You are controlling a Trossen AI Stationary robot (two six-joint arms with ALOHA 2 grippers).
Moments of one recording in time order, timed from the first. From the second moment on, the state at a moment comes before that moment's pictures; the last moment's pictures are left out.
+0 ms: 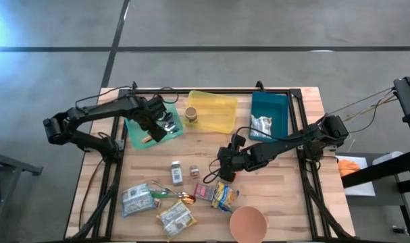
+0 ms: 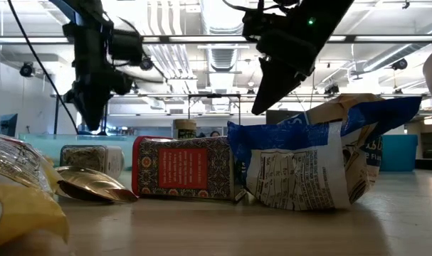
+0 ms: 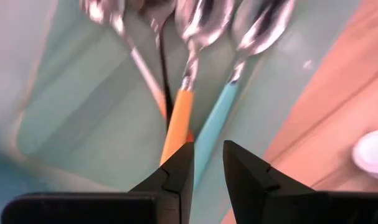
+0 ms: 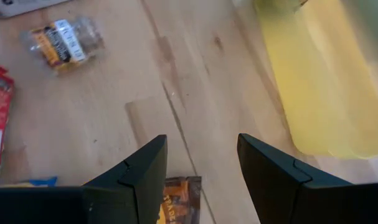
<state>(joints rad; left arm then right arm) 0.51 1.31 0.88 -1.03 0.03 -0.32 0.26 1.73 1.17 -0.55 0.51 0.45</state>
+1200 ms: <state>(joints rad) 0.37 1.18 0.85 -0.60 0.17 -0.37 0.24 1.73 1.10 -0.78 0.13 -0.13</state>
